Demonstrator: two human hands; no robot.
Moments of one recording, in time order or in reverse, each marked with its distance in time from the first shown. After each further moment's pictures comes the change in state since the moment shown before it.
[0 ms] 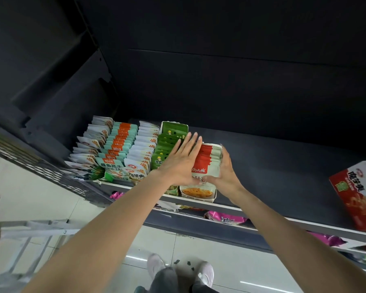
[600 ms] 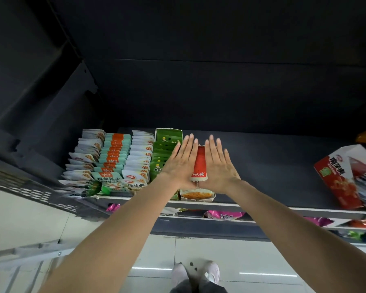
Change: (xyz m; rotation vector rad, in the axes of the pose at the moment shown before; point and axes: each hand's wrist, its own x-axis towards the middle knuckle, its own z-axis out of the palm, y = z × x) left_hand 0.002 -0.002 -0.006 0.134 -0.030 0.039; right_hand -0.001 -0.038 0.004 -0.972 -0.037 -0.094
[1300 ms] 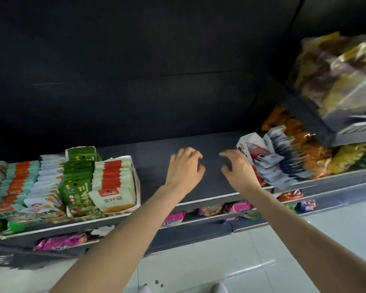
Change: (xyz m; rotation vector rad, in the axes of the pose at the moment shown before) left_hand 0.049 0.225 -0.054 -0.348 0.303 0.113; right_hand -0.147 0.211 -0.055 0.375 0.405 0.348
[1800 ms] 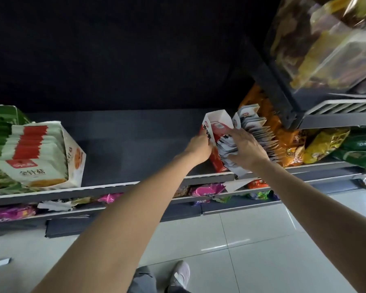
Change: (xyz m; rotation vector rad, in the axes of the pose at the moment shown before) left_hand 0.093 0.126 0.125 -0.504 -0.318 -0.271; right_hand 0.043 0.170 -0.052 -0.351 -0.197 0.033
